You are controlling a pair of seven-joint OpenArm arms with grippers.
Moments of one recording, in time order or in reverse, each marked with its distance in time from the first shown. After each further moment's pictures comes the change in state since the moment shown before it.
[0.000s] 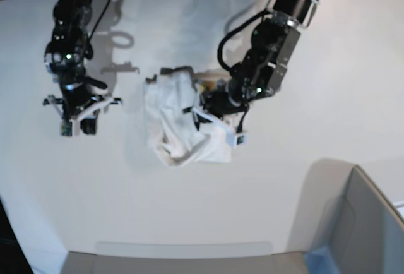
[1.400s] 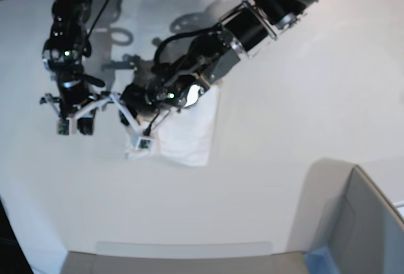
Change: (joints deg) left arm -14.4 11.8 23.2 -10.9 0.1 0.5 -4.7; right arm -0.9 0.0 0.6 3.0 0.0 -0.1 0.2
